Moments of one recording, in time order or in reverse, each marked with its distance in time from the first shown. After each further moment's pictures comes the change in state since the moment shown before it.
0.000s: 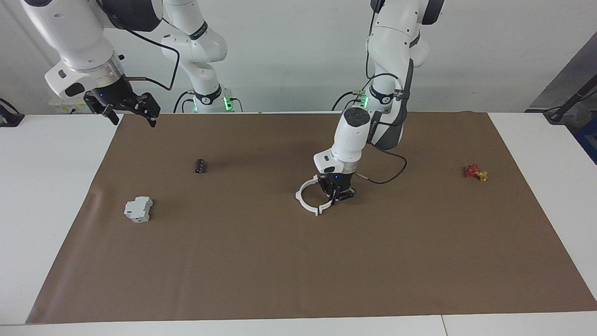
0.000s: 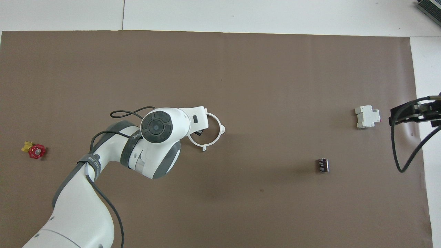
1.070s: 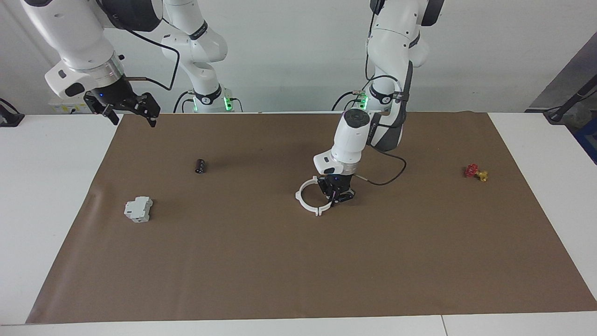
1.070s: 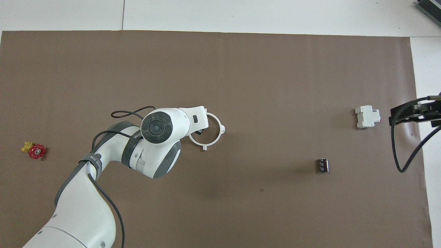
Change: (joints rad) left arm 0.000 0.013 0.001 0.000 0.000 0.023 0.000; right arm 0.000 0.000 0.000 0.000 0.000 0.000 0.000
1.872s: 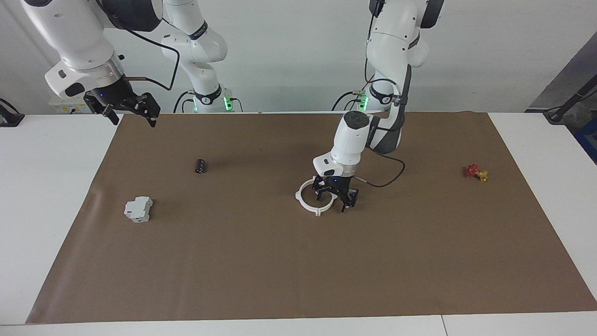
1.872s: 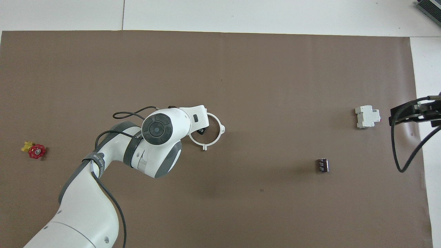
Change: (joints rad) left arm 0.000 0.022 0.000 -0.001 0.000 0.060 -0.028; right arm 0.000 0.000 0.000 0.000 0.000 0.000 0.000
